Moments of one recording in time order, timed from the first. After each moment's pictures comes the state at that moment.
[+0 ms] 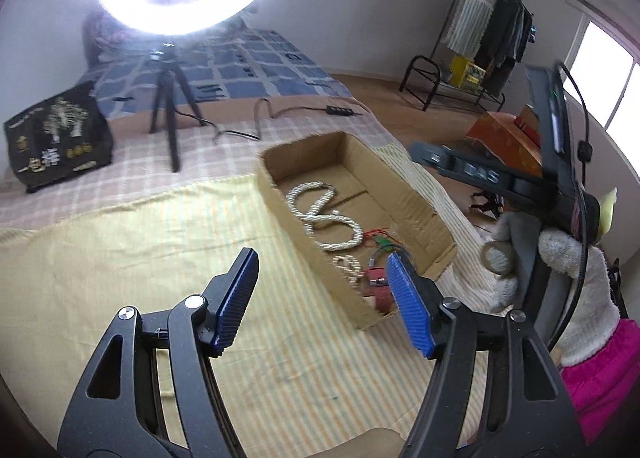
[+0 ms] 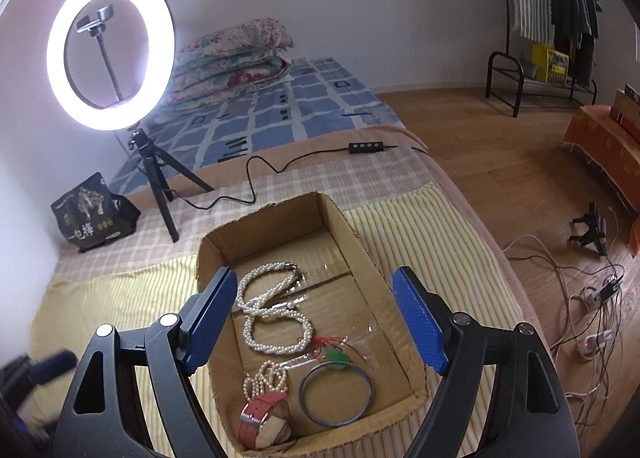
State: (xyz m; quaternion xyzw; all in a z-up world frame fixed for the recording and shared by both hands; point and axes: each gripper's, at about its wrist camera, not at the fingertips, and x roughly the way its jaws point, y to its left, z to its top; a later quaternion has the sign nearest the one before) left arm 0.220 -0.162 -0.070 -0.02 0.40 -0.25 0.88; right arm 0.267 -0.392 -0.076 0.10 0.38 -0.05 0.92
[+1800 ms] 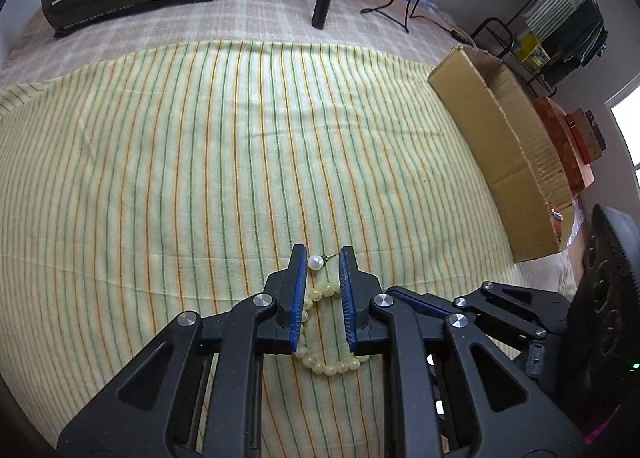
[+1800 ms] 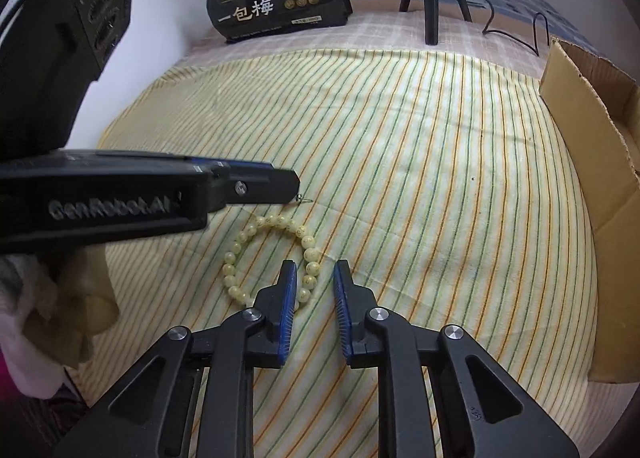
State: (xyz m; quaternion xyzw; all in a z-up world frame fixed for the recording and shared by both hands) left arm 0.287 -0.024 -0.209 -0.07 0.57 -0.19 0.80; right arm 0.245 -0.145 -0.213 0.01 0.52 0.22 0.83
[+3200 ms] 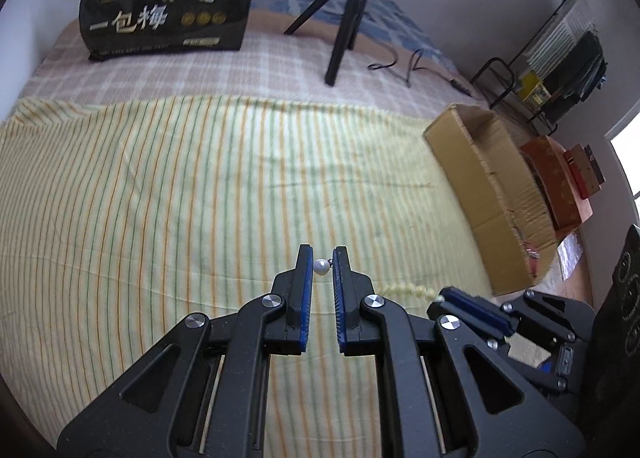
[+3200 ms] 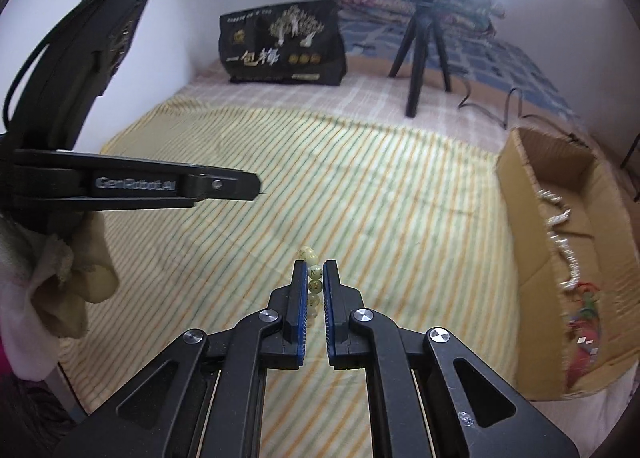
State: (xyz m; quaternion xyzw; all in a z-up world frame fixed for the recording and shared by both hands) left arm 0.276 -0.002 -0.160 -0.11 0.51 -0.17 0.84; right arm 0.231 -0.155 -0.159 -0.06 0.44 0.20 0.87
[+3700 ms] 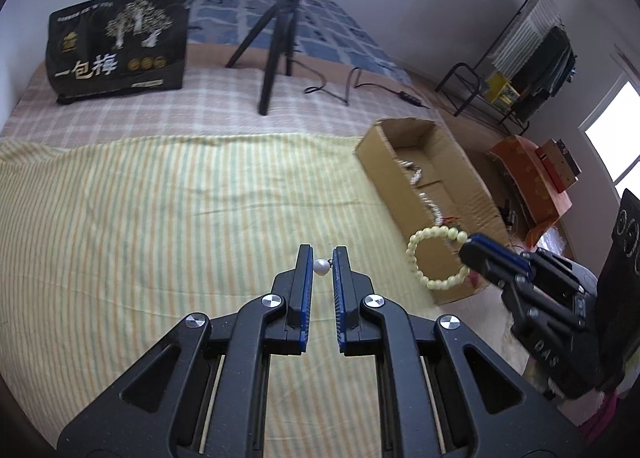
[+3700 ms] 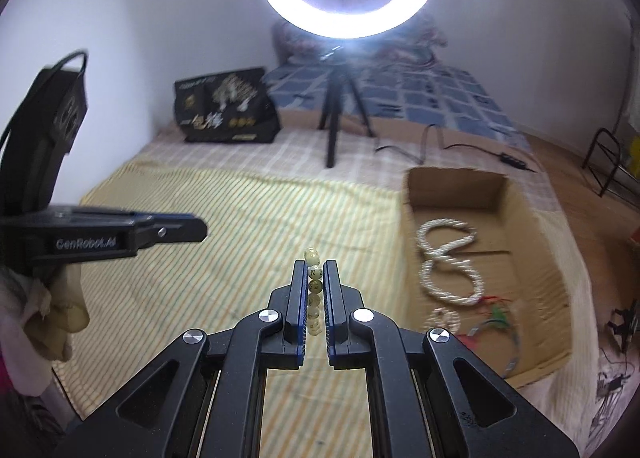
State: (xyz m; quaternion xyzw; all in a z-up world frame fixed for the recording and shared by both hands) left arm 0.262 -0.053 -0.117 -0.11 0.47 -0.22 0.85; right arm 0.224 -0.231 -0.100 -0.03 0.38 0.13 0.91
